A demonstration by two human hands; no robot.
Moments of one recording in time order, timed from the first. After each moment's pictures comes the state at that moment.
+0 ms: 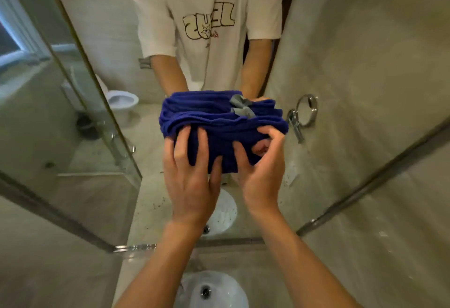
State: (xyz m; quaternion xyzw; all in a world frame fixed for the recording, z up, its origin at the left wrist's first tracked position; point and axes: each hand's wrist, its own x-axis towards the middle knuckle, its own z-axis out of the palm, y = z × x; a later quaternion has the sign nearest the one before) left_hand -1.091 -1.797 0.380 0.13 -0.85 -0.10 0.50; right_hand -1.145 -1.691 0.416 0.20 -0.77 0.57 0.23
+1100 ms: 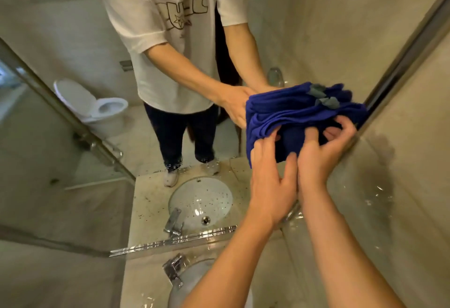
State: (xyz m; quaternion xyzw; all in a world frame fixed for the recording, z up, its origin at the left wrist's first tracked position) left_hand -1.188 -1.556 0.378 0.05 -0.79 -0.55 0.25; right_hand -1.265 -1.501 0.380 -0.09 -0.68 0.68 0.27
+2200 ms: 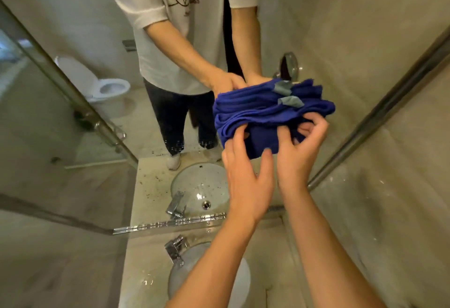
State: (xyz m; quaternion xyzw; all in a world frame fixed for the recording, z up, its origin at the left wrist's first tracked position) left_hand -1.148 -1.606 0.363 0.17 -0.77 -0.55 0.27; right_hand -1.221 -1.554 0.361 -0.01 -0.72 0.67 0.20
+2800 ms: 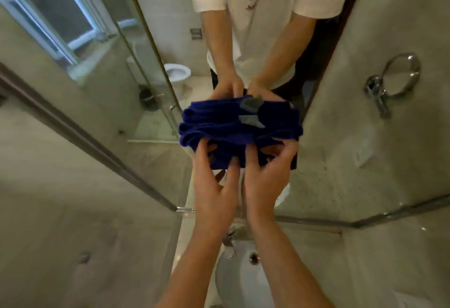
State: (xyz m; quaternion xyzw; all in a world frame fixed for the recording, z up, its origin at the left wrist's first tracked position) left_hand -1.014 -1.836 0.362 0.27 -0.72 -0.54 0.35; right_hand -1.077 -1.800 0.347 0.06 -0.73 0.66 0.15
